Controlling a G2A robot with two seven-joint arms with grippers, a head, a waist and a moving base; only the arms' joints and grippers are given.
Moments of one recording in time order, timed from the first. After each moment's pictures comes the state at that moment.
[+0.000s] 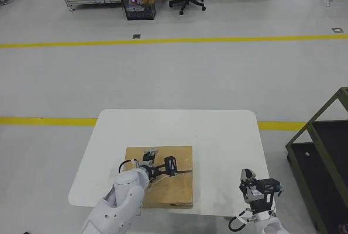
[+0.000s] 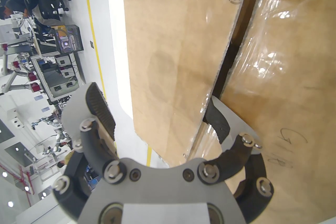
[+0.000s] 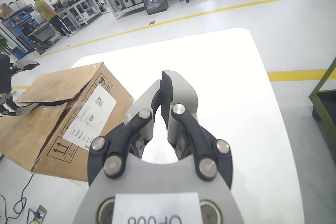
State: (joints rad) left arm 1.24 -1.30 -1.07 -1.66 2.25 -0.71 -0.55; right arm -1.86 -1.28 1.49 -1.72 -1.09 -0.12 -0.28
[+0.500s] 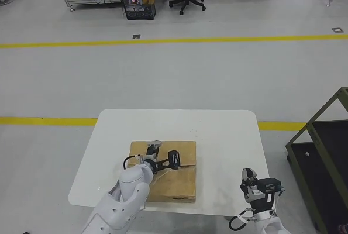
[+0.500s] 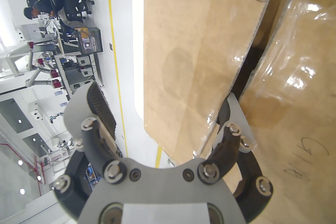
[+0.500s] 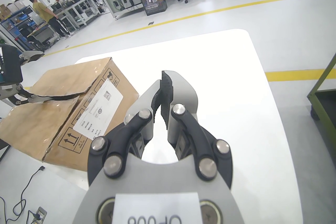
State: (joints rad) left arm 1.17 -1.32 -1.00 -1.54 2.32 -0.52 -0.44; right arm -1.86 -1.28 1.50 -1.72 -1.08 -0.12 -0.28
